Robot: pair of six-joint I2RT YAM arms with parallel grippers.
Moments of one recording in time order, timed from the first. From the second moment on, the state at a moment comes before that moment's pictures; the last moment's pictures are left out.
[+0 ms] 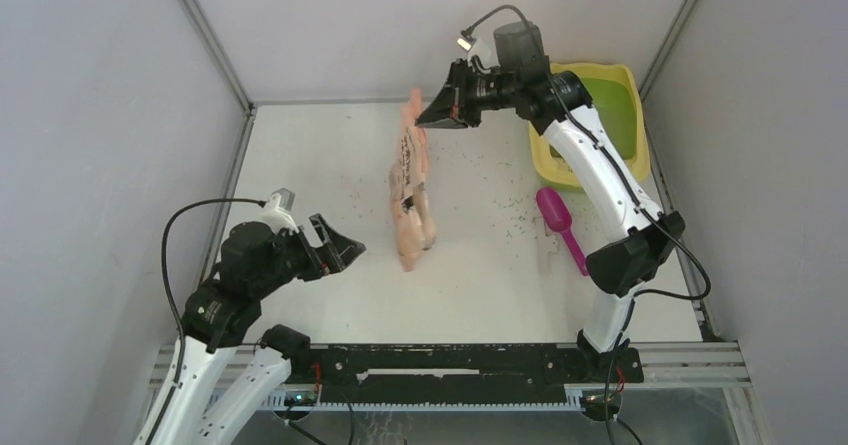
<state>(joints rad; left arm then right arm) -0.38 0.50 0.82 -0.81 0.20 -0.69 0.50 1.82 2.09 -0.80 -0.72 0.75</state>
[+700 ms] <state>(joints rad) -0.37 0.57 0.78 -0.83 0.15 -0.73 0.49 1.85 2.06 -0.85 -0.87 0.62</state>
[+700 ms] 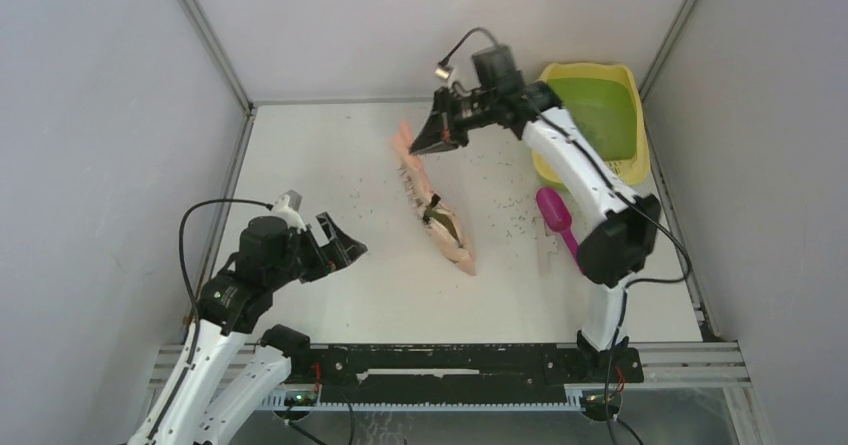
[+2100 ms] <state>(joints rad) -0.49 0.88 0.63 -0.47 0.12 -0.88 0.65 1.62 1.04 -0.44 -0.70 0.65</state>
